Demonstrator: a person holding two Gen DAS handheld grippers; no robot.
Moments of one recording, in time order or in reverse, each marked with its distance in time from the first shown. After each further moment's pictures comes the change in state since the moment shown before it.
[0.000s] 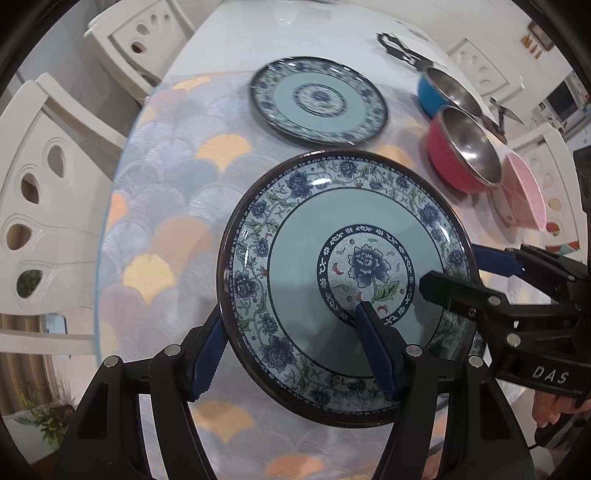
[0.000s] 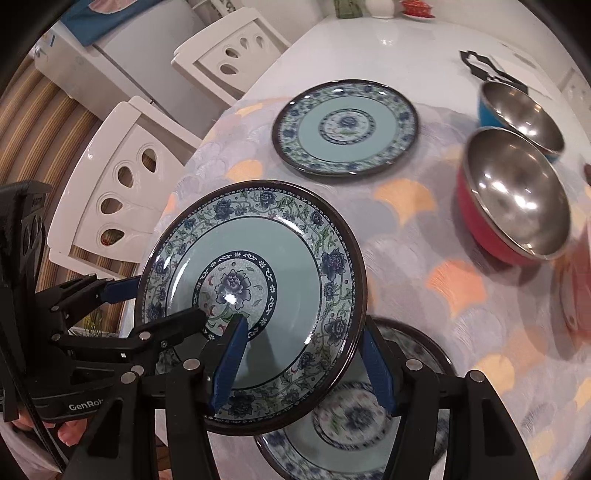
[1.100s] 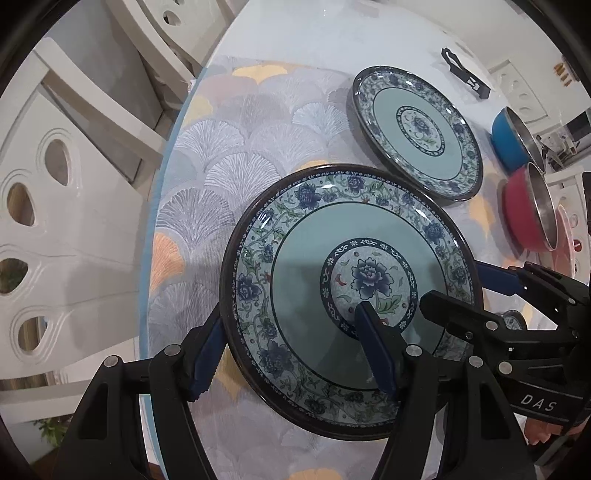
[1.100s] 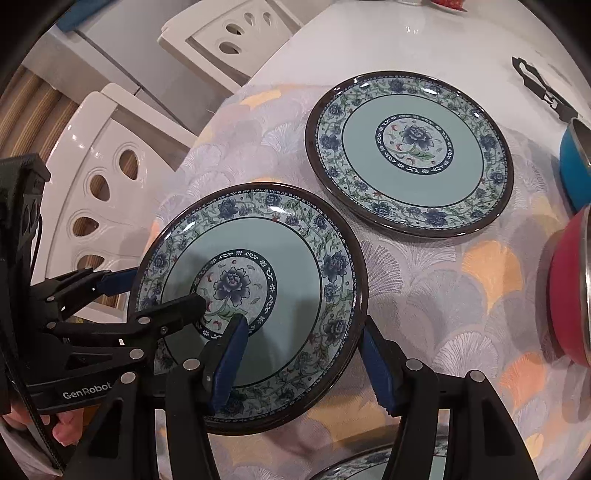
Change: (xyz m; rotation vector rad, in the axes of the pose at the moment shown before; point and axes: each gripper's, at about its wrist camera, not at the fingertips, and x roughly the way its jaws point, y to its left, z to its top) left arm 0.036 0.099 0.056 -0.073 0.036 0.000; right arm 0.079 0.053 0.079 -0.012 0.065 -0.016
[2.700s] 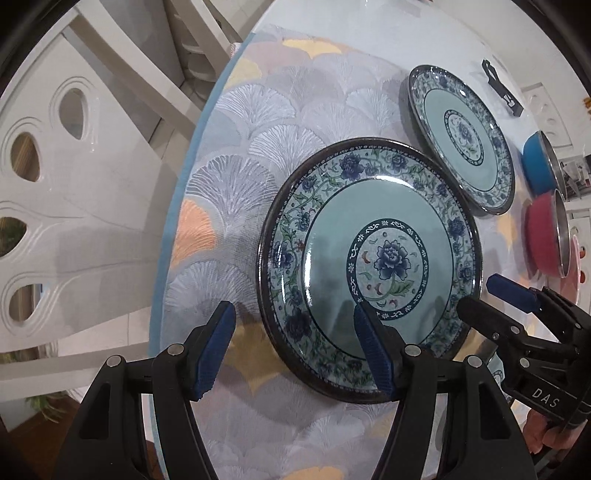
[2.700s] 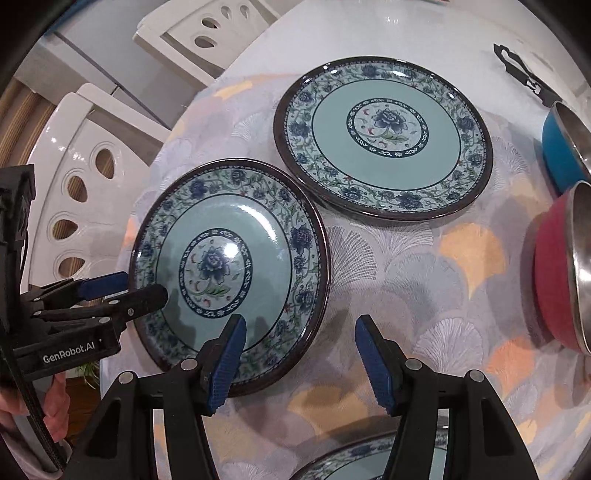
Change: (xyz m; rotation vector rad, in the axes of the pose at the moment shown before) left arm 0.014 0.021 -0.004 -0.124 0.077 0.006; right arm 0.005 0.000 0.001 0.046 0.051 -0.090
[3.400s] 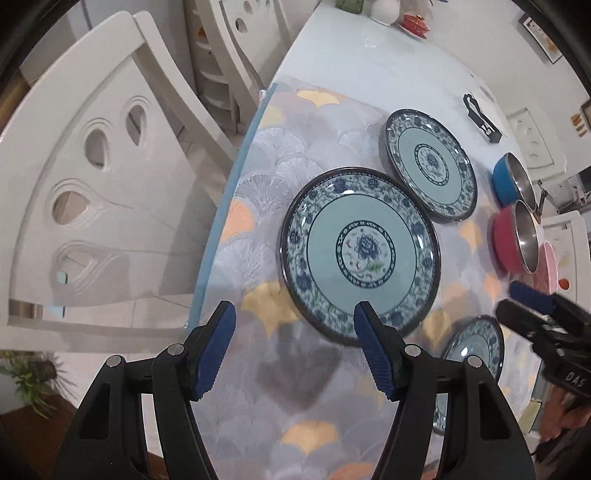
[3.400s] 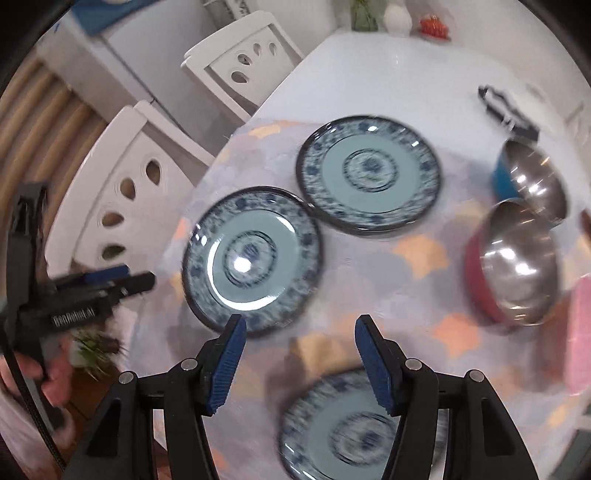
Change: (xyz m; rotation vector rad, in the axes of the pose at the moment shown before) left arm -0.066 0.006 -0.035 -0.042 -0.126 -0.013; right arm -0.090 0.002 -0.032 -0.034 -0.099 0.066
